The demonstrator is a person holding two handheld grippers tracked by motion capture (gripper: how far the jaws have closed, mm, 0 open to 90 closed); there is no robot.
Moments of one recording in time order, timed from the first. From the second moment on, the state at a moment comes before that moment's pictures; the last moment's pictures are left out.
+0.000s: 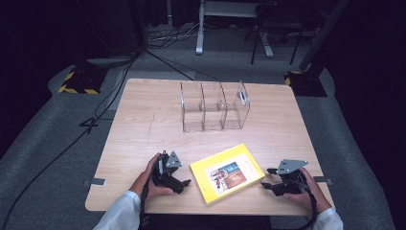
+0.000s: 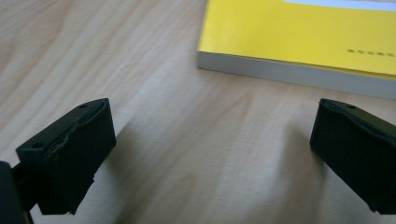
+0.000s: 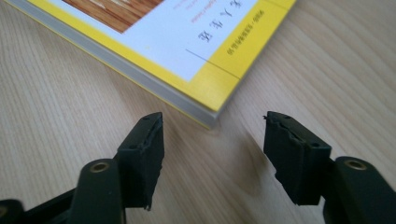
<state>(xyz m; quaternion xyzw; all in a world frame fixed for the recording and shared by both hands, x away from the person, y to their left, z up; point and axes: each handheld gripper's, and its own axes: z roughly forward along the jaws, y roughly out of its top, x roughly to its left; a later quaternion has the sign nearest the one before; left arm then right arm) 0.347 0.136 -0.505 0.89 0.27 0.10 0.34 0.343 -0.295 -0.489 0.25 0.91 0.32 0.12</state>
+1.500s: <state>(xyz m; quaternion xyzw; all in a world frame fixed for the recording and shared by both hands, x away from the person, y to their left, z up) 0.325 0.108 -0.485 0.89 0.26 0.08 0.36 0.358 -0.280 -0.462 0.26 0.90 0.35 0.07</state>
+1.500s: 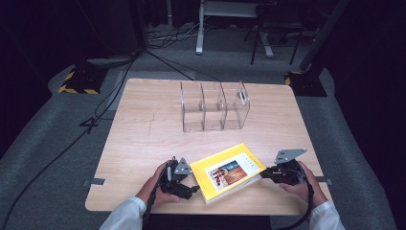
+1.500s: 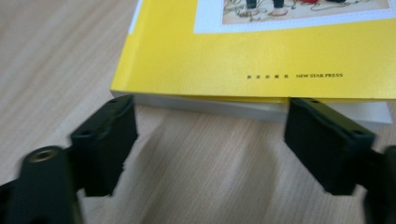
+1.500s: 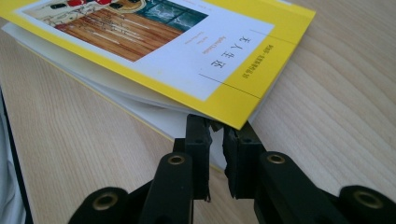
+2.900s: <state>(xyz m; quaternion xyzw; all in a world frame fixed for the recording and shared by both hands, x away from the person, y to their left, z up) 0.311 0.022 -0.456 0.91 0.20 0.09 0.35 0.363 -0.251 -0.446 0.28 0.84 0.44 0.14</state>
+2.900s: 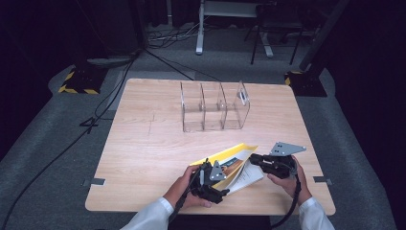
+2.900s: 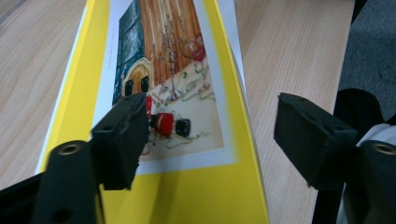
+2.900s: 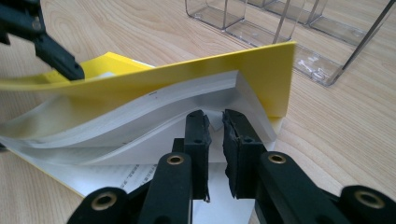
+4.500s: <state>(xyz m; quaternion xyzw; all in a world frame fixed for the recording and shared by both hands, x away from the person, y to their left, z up) 0.301 0.003 -0.466 0.91 0.18 0.16 0.34 0.358 -0.248 -0.463 0.33 0.83 0.41 0.18</state>
